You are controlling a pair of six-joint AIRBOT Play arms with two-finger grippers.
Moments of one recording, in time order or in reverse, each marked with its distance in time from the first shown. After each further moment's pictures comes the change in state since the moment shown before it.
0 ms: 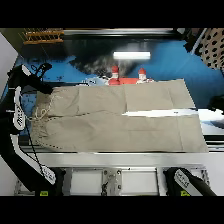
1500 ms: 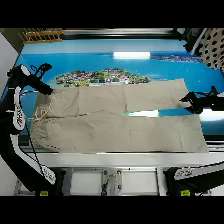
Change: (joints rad) left arm 0.003 0.001 0.000 -0.007 -0.024 0.000; right arm -0.086 -0.644 -0.013 0.547 -0.470 0.033
